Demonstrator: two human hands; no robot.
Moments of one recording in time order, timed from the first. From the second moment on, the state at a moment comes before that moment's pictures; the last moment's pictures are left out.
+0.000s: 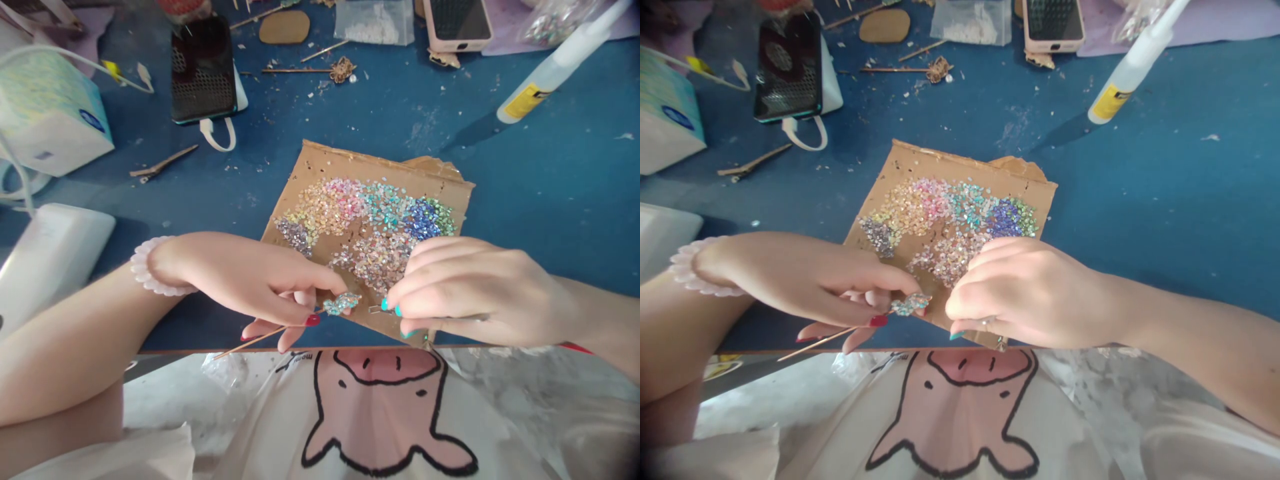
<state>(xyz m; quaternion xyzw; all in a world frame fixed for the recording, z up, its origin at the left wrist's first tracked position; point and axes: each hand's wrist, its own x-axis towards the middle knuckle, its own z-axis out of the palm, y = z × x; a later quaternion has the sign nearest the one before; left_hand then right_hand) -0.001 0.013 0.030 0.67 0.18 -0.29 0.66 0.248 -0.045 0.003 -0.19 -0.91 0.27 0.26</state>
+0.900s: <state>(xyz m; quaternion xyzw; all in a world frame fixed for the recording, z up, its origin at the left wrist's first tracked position) -0.002 0.007 0.029 0.67 0.18 -0.27 0.66 0.247 -0.043 0.006 -0.19 -0.90 0.29 0.27</state>
